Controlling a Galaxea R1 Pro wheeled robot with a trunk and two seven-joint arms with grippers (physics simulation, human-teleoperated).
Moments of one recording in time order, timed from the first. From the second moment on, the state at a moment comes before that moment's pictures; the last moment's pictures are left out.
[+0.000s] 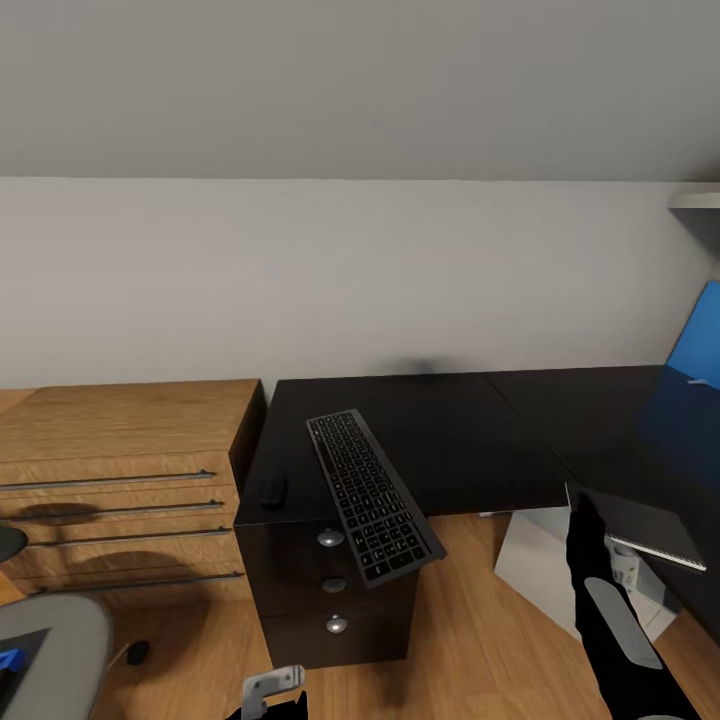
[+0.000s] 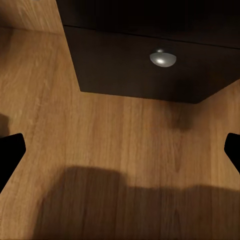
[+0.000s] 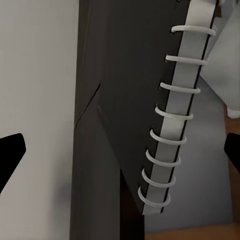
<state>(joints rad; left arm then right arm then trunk) 0.05 0.04 -0.52 -1.34 0.57 0.30 0.62 -0.40 -0.11 -0.23 -0.98 -1.52 -0.27 0.02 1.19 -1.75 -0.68</state>
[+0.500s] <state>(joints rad) 0.05 0.04 -0.52 -1.34 0.57 0.30 0.62 -0.40 -0.11 -0.25 -0.98 -1.51 -0.27 0.02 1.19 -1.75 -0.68</state>
